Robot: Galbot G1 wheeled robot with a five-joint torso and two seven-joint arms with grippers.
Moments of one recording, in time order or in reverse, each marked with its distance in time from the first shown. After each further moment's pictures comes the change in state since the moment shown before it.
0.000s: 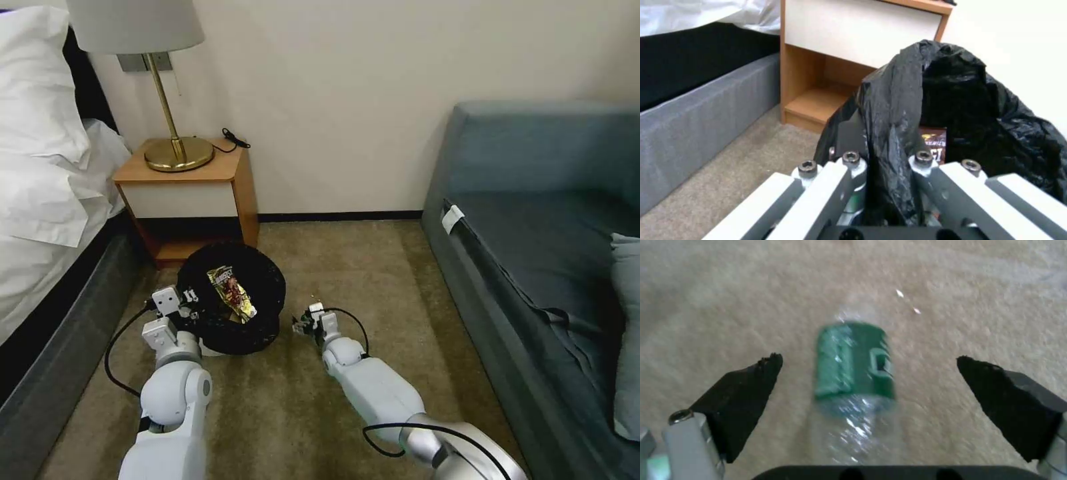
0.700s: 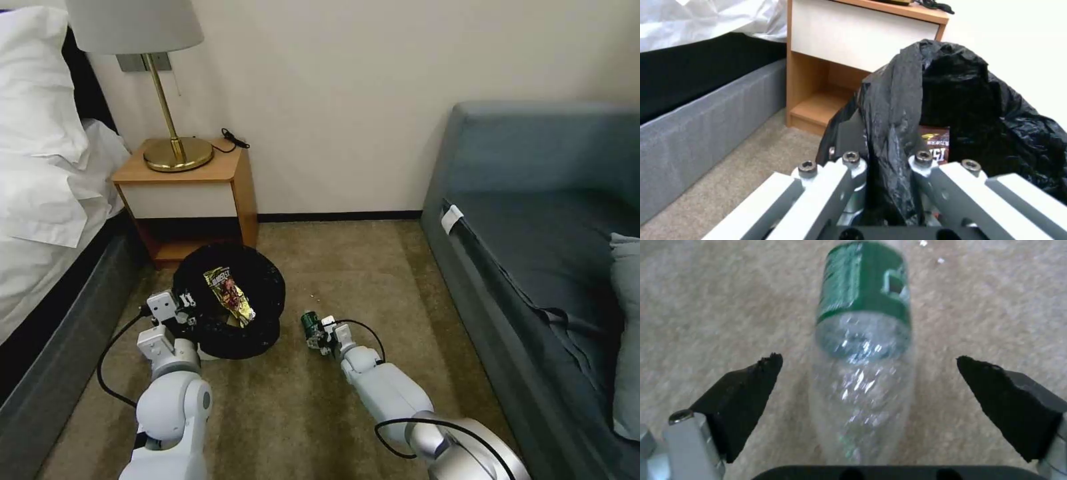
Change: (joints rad) left arm 0.059 -0.018 0.002 -0.075 0.023 0.006 -0.011; right arm -0.005 -0.003 0.068 -0.087 -0.113 0.030 -0.140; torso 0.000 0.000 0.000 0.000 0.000
